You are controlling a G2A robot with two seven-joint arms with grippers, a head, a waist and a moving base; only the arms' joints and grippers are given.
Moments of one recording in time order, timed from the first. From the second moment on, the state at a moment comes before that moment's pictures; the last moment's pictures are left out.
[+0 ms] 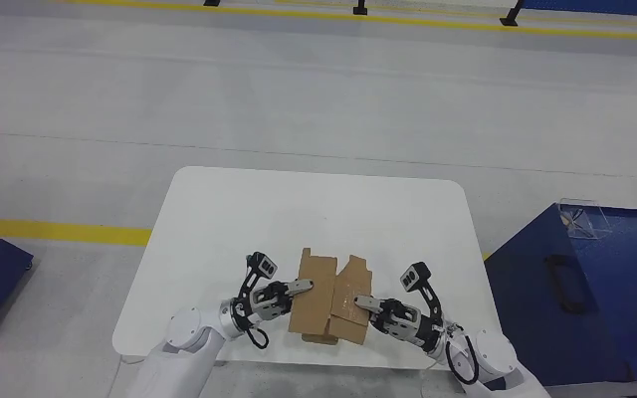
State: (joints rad) left arm 1.19 -1.28 -1.14 -1.30 -0.73 -0.27 -1.13; right arm -1.52 -1.04 1.31 -1.70 0.65 -0.11 0.88
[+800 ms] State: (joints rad) left arm 1.16 -1.39 -0.99 -1.20 -1.18 -0.71 -0.87; right arm -1.59 -1.09 1.37 -1.72 0.23 -0.81 0.35
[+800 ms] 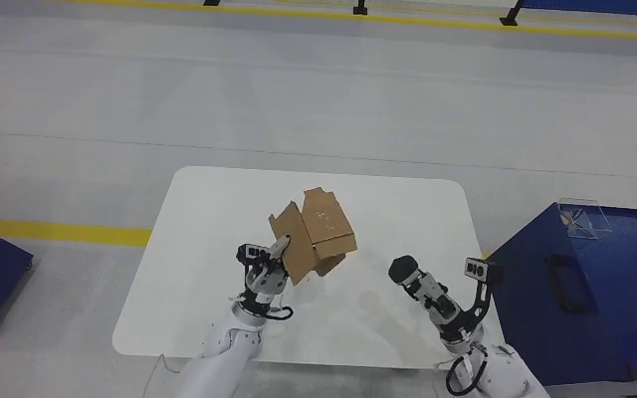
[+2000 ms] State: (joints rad) left arm 1.10 -1.50 -0.96 -0.98 -1.26 -0.71 -1.07; right arm -1.55 -1.14 1.22 -1.67 -0.09 -0.74 0.18
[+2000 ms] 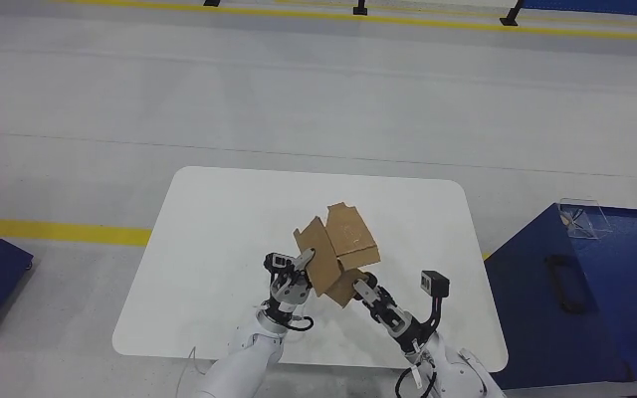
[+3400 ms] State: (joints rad) left arm 1.10 -1.45 -1.31 -1.00 -1.11 -0.60 -1.22; right arm -1.64 -1.08 1.45 -2.00 -0.41 -0.35 0.67
